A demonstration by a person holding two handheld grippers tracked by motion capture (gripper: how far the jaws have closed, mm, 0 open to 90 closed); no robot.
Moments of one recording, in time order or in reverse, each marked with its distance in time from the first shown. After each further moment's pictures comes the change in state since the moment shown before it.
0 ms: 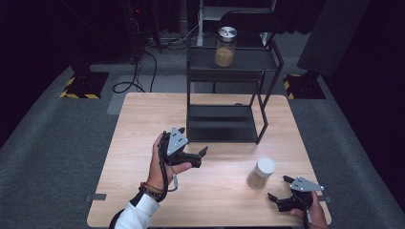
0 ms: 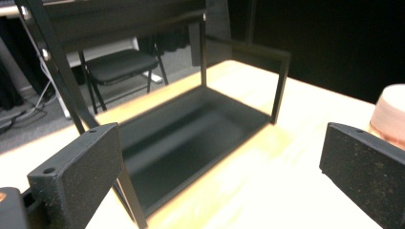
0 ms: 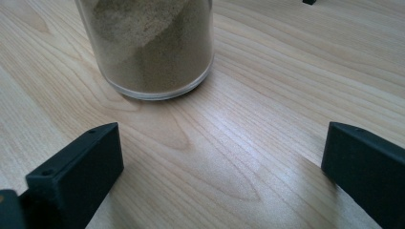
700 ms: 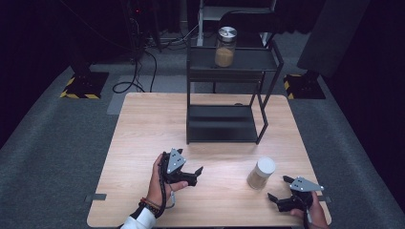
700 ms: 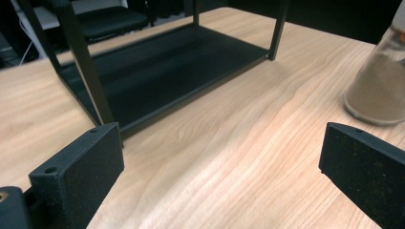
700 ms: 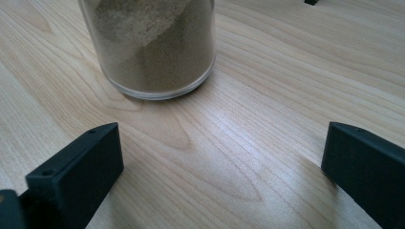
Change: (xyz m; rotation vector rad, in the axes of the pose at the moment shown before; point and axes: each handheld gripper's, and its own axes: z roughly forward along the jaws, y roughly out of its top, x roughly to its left) left arm -0.004 -0.062 0.007 0.099 -0.008 -0.031; right arm -0.001 0.000 0.000 0.000 0.005 -0.003
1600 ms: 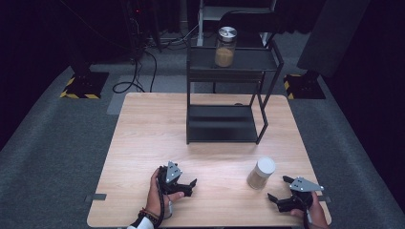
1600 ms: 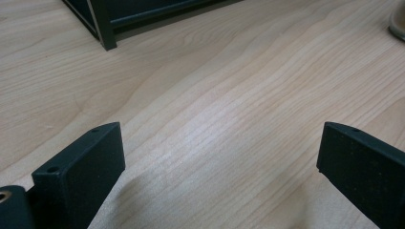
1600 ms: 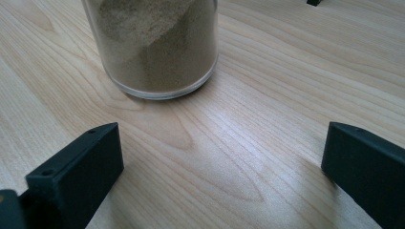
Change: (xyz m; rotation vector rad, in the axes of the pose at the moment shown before) left arm -0.002 -0.042 0.011 0.132 0.032 -0.055; right arm -0.001 0.000 0.000 -0.001 0.006 -0.007
